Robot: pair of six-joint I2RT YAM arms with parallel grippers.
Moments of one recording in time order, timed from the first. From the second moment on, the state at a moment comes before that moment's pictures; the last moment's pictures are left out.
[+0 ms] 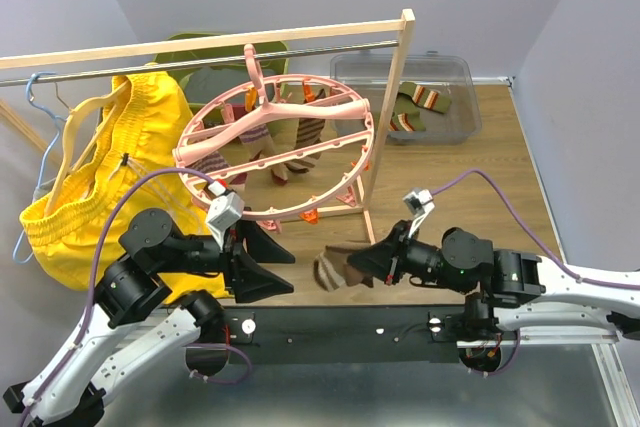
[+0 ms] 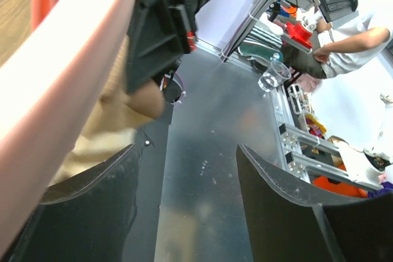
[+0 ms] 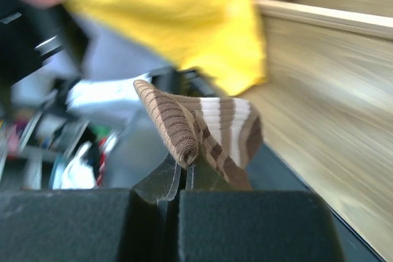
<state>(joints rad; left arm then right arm) -0.75 0.44 0.88 -0.45 0.82 -0.49 1.42 0.72 0.74 -0.18 0.28 0.80</state>
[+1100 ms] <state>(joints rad) -0.75 0.42 0.89 -0.46 0.77 -0.49 0.16 1.35 1.43 -0.71 0.11 0.57</state>
